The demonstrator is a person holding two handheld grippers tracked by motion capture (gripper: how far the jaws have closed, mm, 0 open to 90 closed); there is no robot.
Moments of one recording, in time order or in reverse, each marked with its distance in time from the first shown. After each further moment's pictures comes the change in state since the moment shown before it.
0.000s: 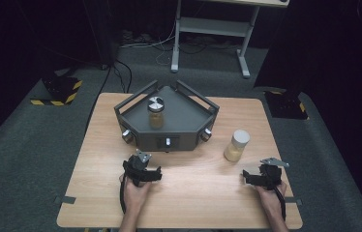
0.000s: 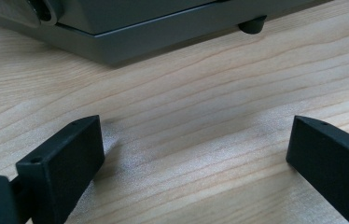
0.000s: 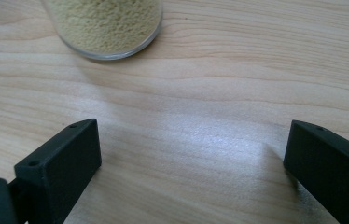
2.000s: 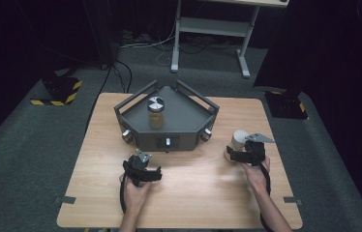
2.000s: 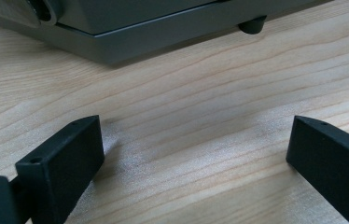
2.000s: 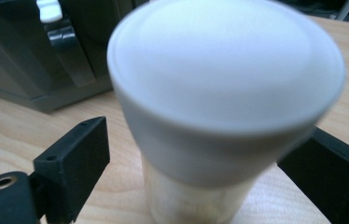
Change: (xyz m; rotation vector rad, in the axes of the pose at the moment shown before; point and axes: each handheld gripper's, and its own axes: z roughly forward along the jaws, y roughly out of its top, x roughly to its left) left arm 0.000 0.000 0.000 -0.001 0.000 -0.001; right arm 0.030 0.073 0.013 -0.151 0.083 -0.054
